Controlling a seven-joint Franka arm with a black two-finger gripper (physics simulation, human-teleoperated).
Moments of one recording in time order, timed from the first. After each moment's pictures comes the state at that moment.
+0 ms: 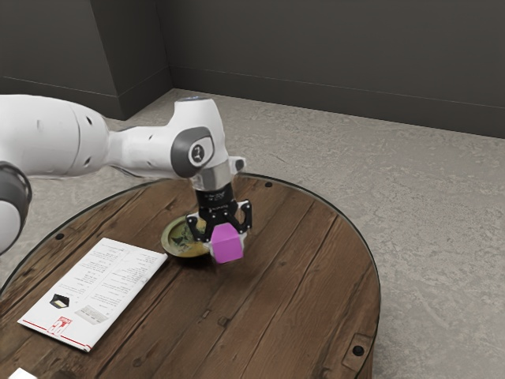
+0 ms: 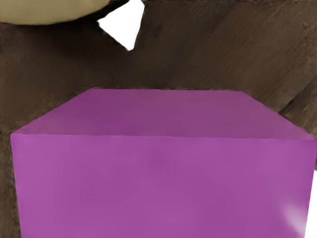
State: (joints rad) arm -0.33 0.36 0.23 -1.80 -0.28 2.01 -0.71
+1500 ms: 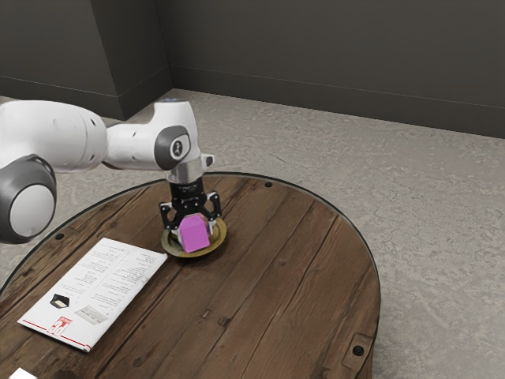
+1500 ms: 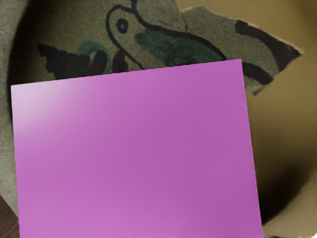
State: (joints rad) arm -0.04 0.57 0.11 -1.60 -0.17 1.97 -0.70
